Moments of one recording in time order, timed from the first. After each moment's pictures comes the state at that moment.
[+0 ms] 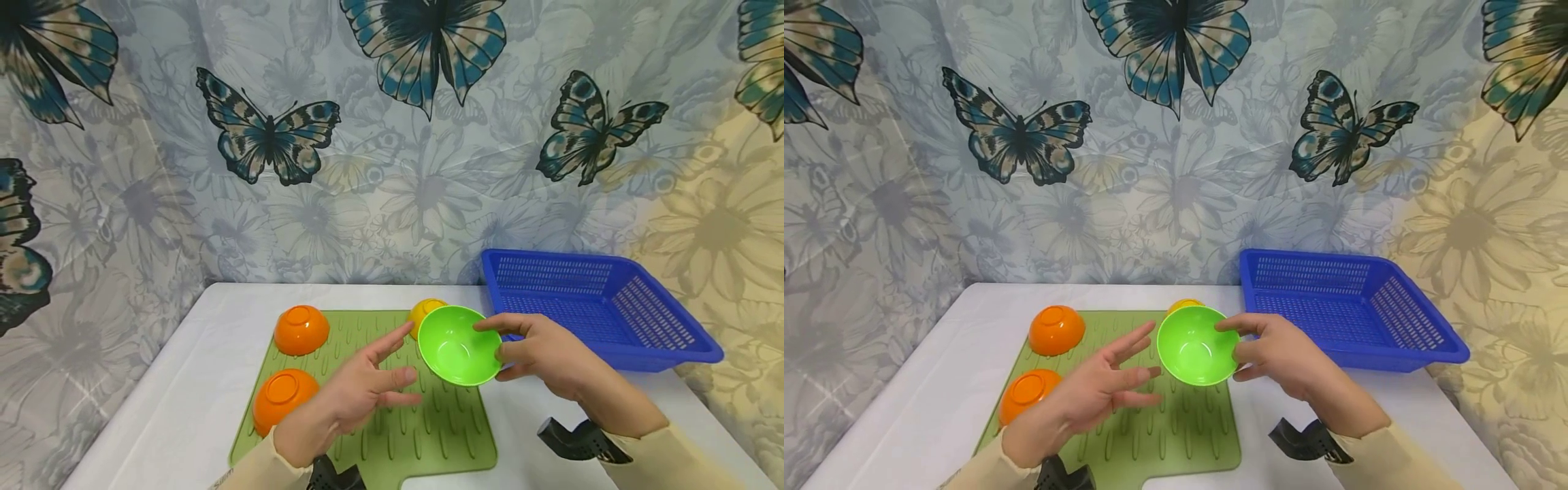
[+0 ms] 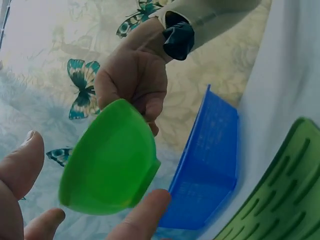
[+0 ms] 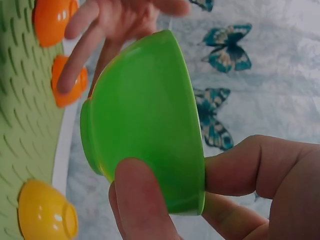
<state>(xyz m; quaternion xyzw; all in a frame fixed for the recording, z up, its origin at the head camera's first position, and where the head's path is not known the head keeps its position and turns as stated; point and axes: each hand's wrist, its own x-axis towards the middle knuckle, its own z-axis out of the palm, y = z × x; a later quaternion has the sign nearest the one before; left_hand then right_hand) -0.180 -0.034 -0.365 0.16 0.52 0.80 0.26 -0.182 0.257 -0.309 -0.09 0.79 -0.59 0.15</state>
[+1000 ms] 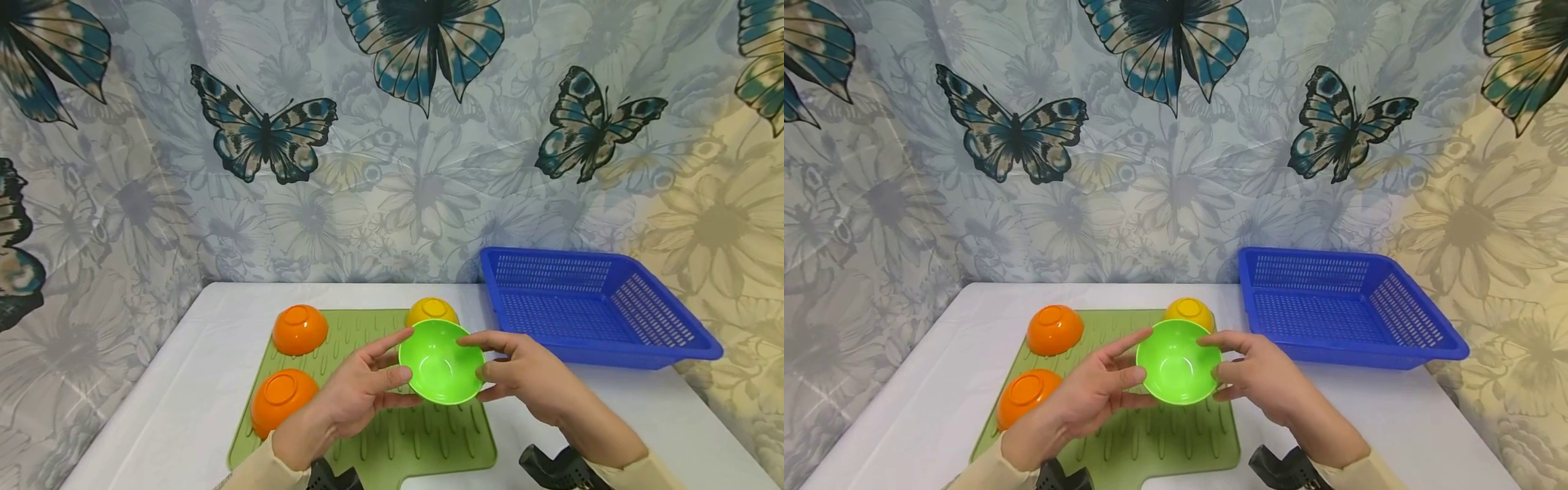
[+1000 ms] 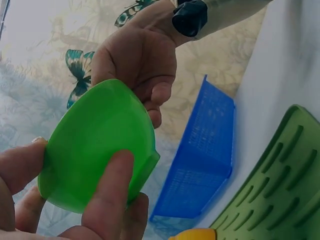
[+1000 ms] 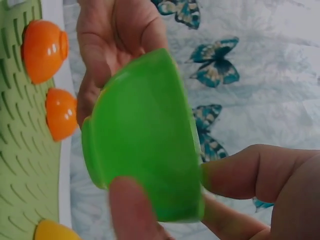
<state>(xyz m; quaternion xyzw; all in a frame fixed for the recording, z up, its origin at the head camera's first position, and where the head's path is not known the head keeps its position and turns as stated) -0.184 -0.034 -0.380 0.18 0.46 0.83 0.27 -0.164 0.236 -0.331 -0.11 0.75 -0.64 0.14</state>
